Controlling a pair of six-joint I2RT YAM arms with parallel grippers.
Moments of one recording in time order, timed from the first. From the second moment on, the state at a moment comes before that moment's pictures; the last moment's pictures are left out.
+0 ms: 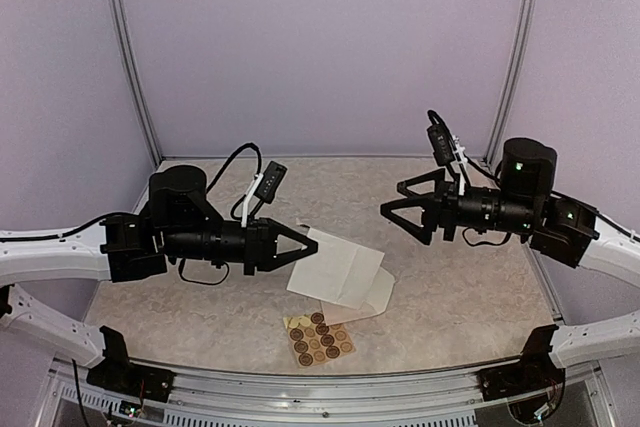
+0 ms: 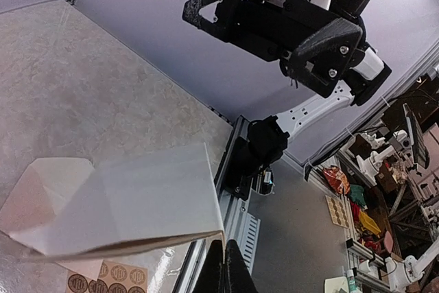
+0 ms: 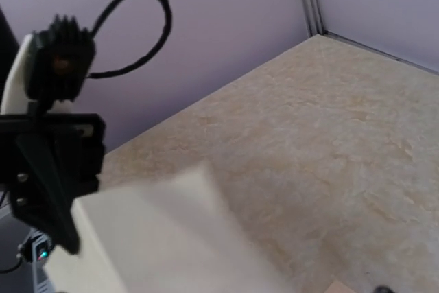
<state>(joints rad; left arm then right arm) -1.05 1.18 0.85 0.13 0.39 -0.54 0.85 0.96 0.89 -0.09 -0.30 0.24</state>
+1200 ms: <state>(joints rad) -1.05 1.16 0.89 -0.01 0.27 -0.47 0.93 1.17 0.87 -0.11 -0.67 0.19</state>
